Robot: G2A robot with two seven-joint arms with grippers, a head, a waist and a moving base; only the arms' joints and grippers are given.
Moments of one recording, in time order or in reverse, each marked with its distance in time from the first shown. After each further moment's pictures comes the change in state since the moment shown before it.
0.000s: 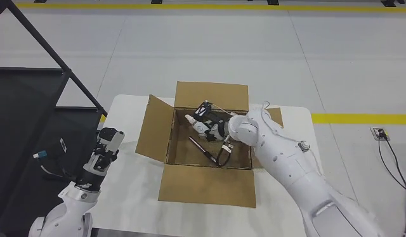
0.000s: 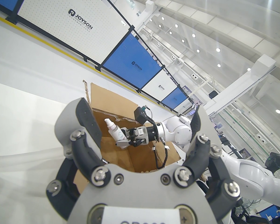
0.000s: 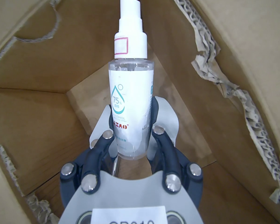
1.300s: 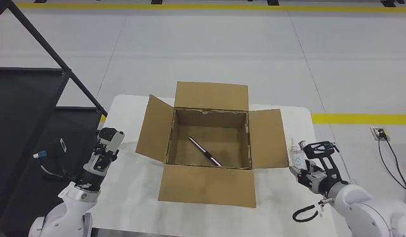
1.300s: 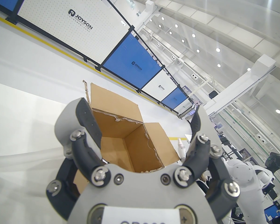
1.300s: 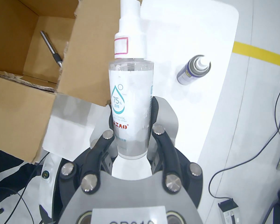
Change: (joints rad) left arm 0.000 0.000 0.000 0.000 0.000 0.000 0.000; right arm -1.088 0.257 0.975 -1.341 -0.147 0.431 0.472
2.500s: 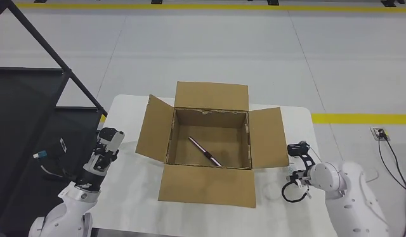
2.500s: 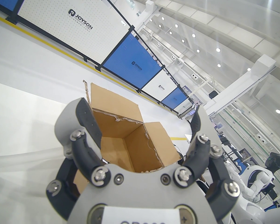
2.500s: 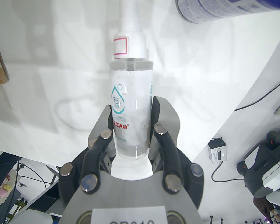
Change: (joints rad) left arm 0.000 0.000 0.000 0.000 0.000 0.000 0.000; right arm 0.382 0.035 -0.232 0.659 -0.109 0.022 0.167
